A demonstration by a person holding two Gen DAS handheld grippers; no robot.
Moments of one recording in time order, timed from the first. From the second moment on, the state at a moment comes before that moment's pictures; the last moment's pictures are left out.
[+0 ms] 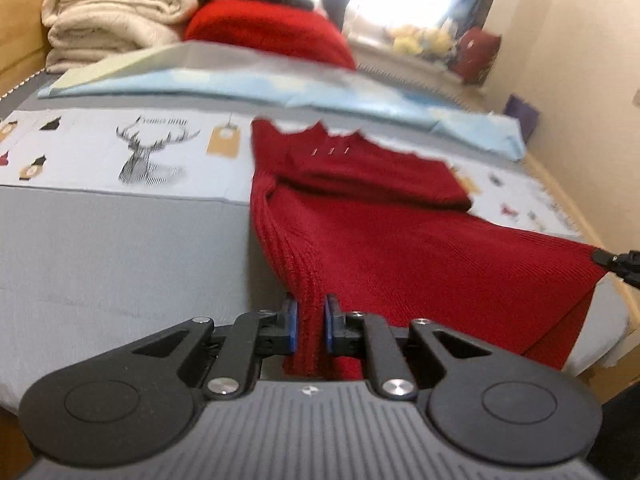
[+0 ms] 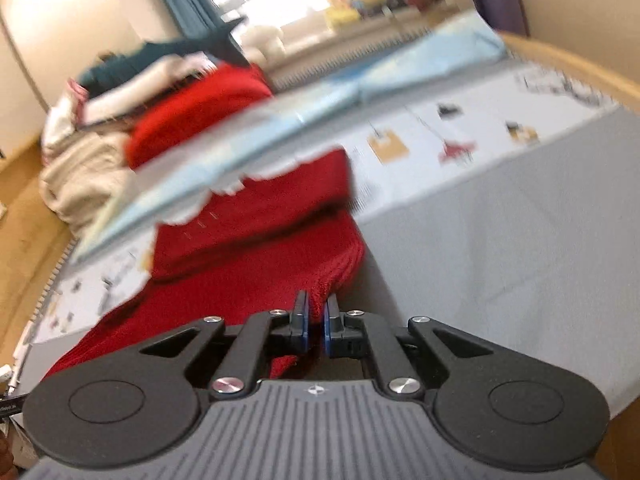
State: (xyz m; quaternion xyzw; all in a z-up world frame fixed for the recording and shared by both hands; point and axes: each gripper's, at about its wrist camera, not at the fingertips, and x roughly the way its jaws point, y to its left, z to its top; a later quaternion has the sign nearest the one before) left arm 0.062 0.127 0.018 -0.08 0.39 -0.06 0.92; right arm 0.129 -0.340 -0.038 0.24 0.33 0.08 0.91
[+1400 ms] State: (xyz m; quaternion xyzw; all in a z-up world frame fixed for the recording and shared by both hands) left arm 0.237 0.215 -0.093 -0.22 0.55 0.00 0.81; right arm 0.260 -0.388 -0.155 0.30 0.49 0.00 0.82
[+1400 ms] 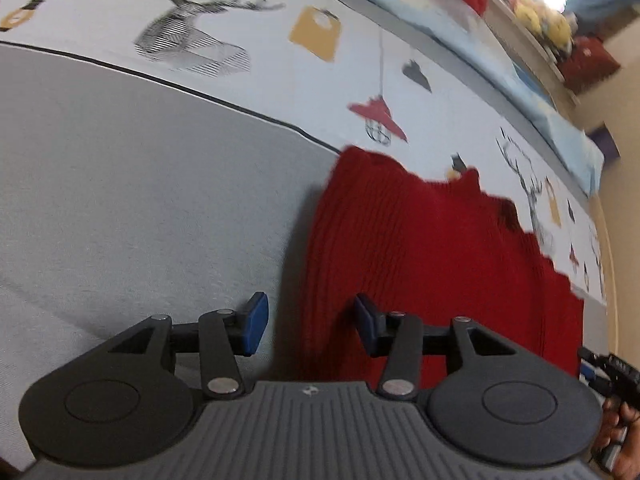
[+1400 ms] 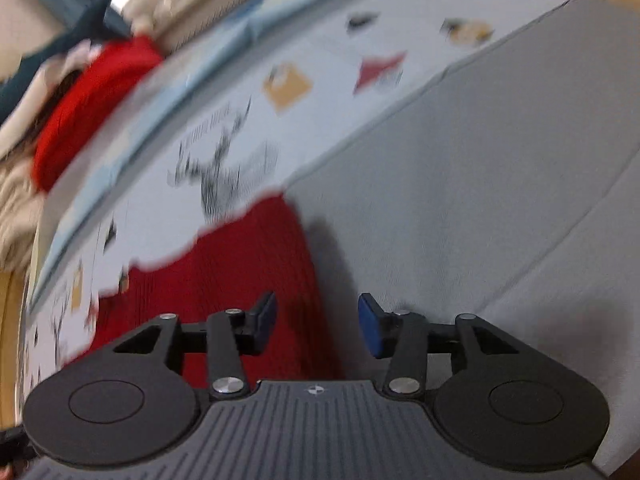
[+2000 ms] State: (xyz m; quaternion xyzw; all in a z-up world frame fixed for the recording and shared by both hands) left arm 0.227 0.182 -0.030 -0.15 0.37 0.01 0.92; right arm 0.242 -0.363 -0.088 0.22 0.31 0.01 0.92
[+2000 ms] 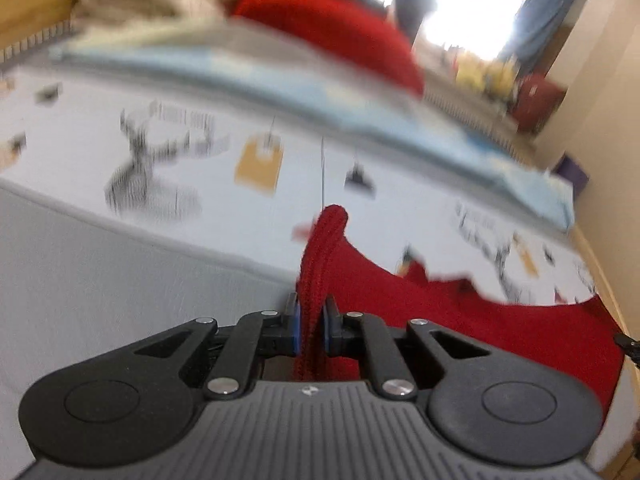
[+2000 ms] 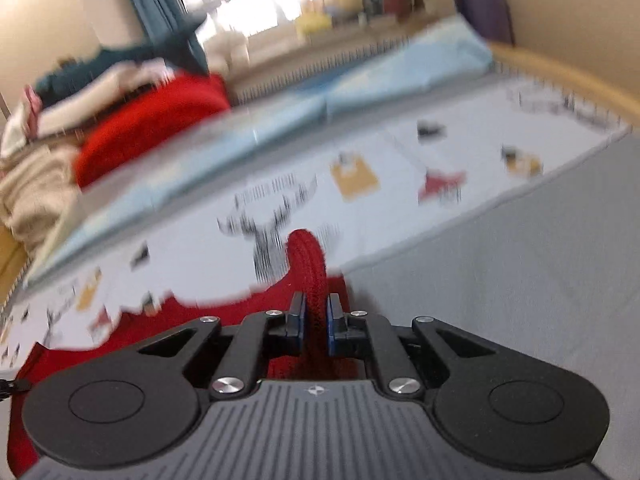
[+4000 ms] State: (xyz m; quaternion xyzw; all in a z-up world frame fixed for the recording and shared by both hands) left arm 0.169 0.125 -0.067 0.02 0.58 -0.09 0.81; right arm 0.200 -0.317 -0.125 0.13 0.57 0.06 0.81
